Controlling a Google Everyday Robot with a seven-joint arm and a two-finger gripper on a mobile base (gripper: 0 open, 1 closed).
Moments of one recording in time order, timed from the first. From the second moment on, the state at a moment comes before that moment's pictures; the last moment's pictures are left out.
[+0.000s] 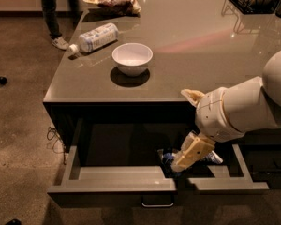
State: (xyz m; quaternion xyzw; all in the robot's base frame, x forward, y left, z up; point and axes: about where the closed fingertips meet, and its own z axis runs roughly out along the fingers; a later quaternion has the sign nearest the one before) arm 0.430 -0.107 0.846 -0.61 0.72 0.09 0.32
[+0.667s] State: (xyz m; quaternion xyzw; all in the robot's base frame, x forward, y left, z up) arm 0.458 -0.179 0.859 -0.56 0.75 0.06 0.35
